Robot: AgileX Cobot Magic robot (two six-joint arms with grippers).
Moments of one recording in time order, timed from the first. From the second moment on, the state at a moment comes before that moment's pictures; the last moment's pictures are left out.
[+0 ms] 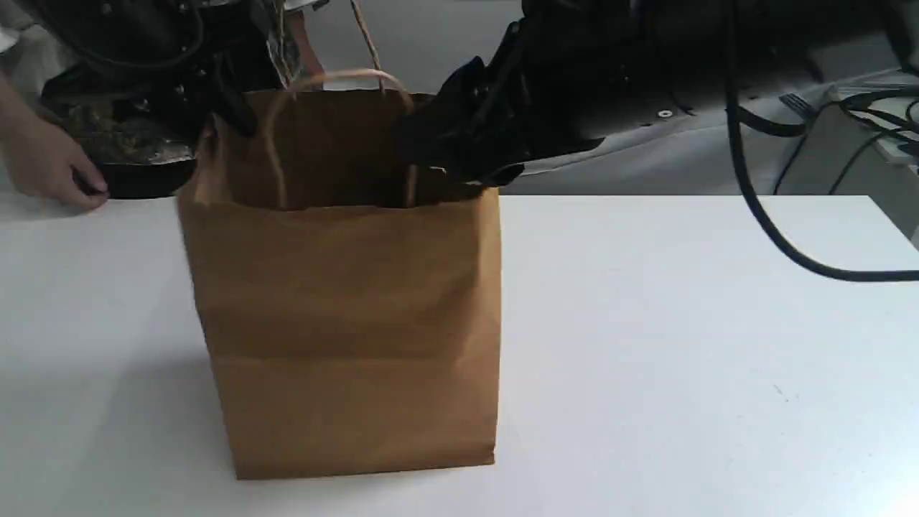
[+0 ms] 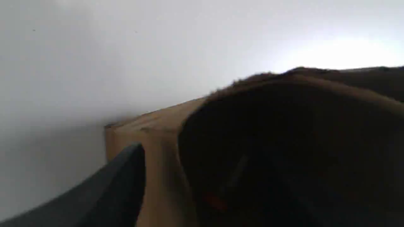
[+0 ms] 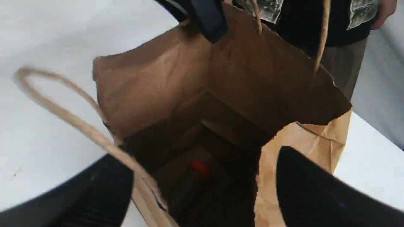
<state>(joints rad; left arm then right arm) -0.11 1.92 -1.89 -0.38 1.23 -0.10 0.53 1.51 -1.33 0.69 0.57 -0.84</state>
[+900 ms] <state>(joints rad) 0.03 1.67 -1.89 -0.33 1.23 -0.05 0.53 1.39 -1.33 0.33 0.54 -0.53</state>
